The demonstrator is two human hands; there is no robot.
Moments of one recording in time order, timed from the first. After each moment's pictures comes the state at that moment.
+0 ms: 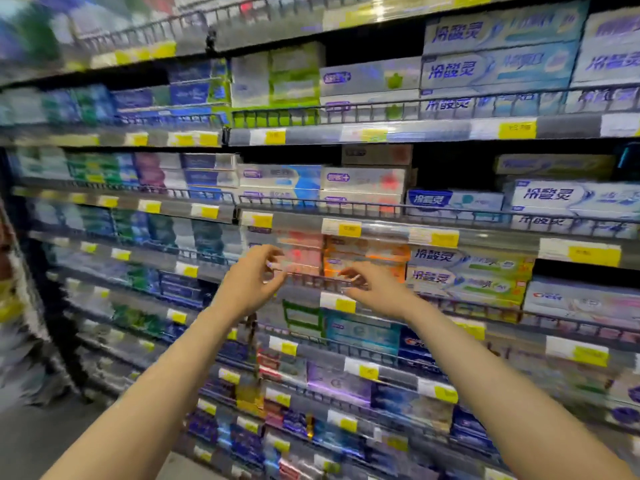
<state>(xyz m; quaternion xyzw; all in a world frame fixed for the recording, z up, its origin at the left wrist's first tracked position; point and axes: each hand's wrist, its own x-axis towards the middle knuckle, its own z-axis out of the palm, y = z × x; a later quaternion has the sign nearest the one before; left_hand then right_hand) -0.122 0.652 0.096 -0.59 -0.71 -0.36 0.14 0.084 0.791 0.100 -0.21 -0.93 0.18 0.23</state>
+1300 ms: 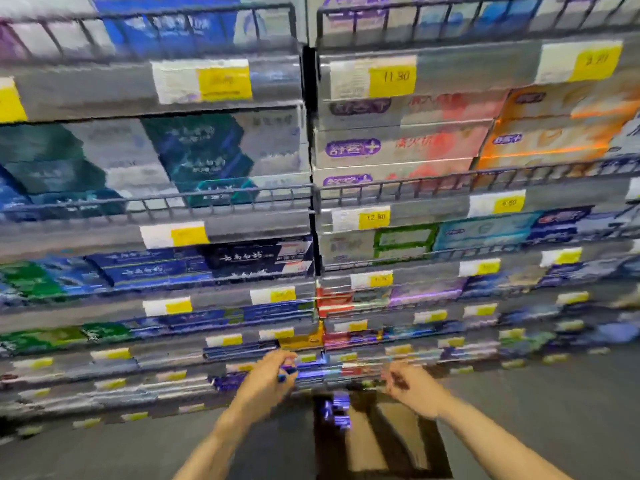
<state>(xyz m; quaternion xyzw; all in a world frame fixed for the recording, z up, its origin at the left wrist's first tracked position) -0.517 0.666 -0.238 -0.65 -0.68 -0.15 -0.31 -0.221 0.704 -0.233 -0.55 -0.73 0.41 0.00</state>
